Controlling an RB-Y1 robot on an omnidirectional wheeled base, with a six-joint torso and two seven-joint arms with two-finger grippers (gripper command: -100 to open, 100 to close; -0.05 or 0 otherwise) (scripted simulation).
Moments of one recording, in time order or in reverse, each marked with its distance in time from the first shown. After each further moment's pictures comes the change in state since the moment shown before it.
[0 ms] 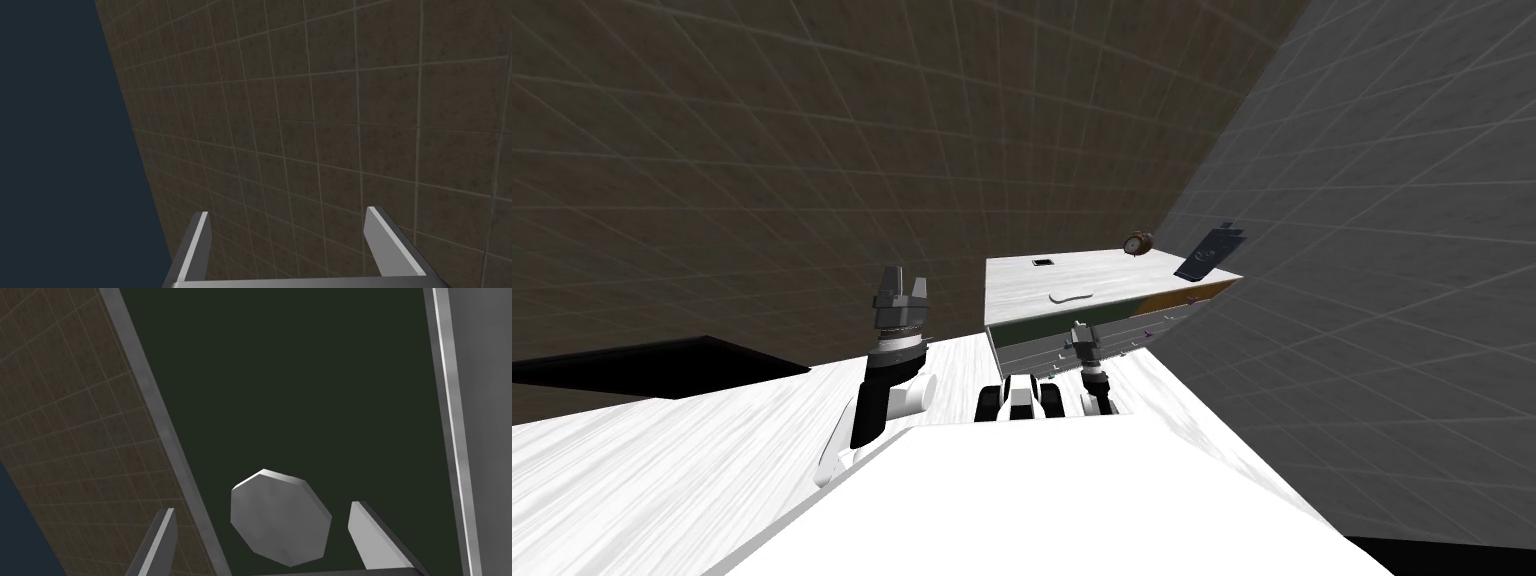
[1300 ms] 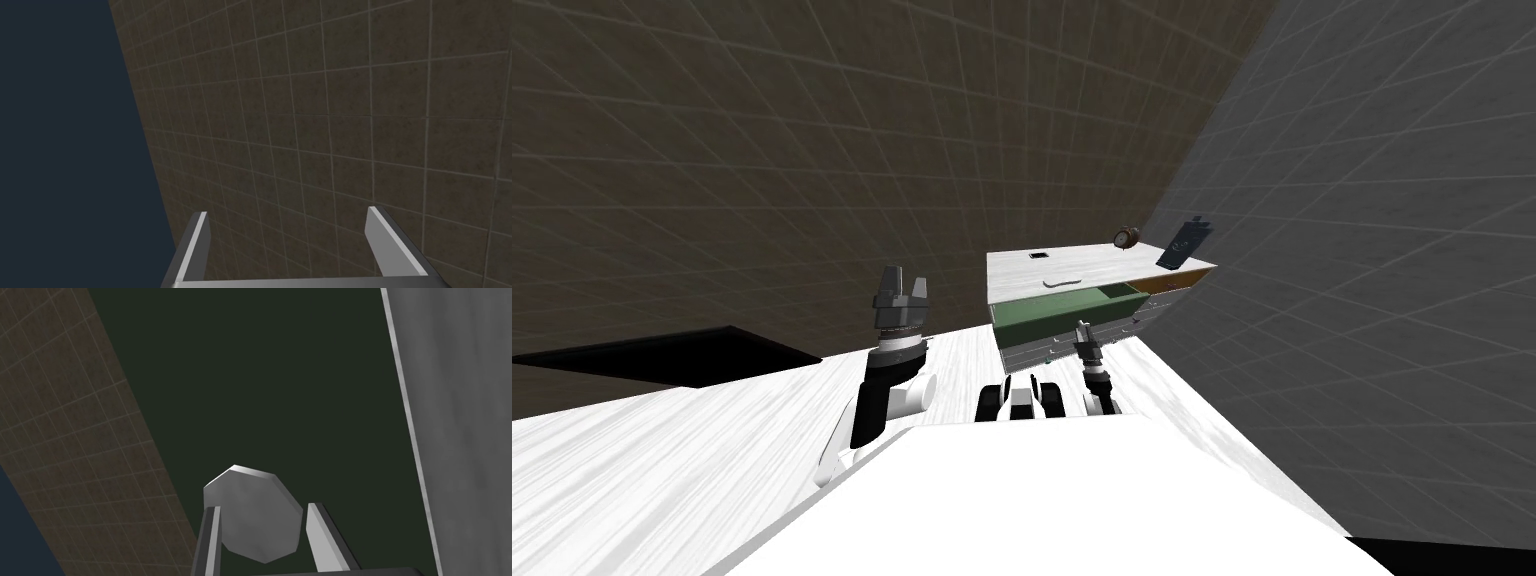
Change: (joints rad) left arm 0.000 0.000 0.000 0.000 0.000 0.000 0.000; right arm 0.005 -0.023 0.004 -0.009 0.006 0.041 -0.035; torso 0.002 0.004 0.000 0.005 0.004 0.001
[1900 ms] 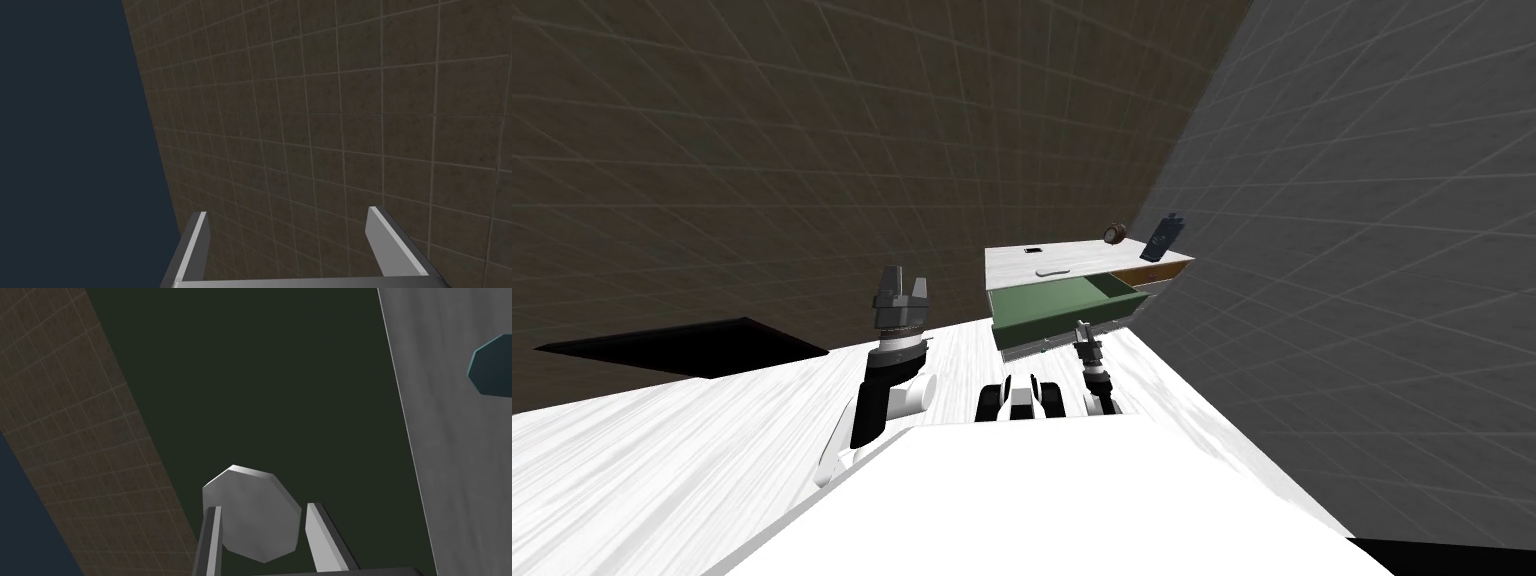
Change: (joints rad) left arm 0.000 0.000 0.000 0.000 0.000 0.000 0.000; right arm 0.005 -0.006 0.009 -0.005 0.003 -0.003 -0.012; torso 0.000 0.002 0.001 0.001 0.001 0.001
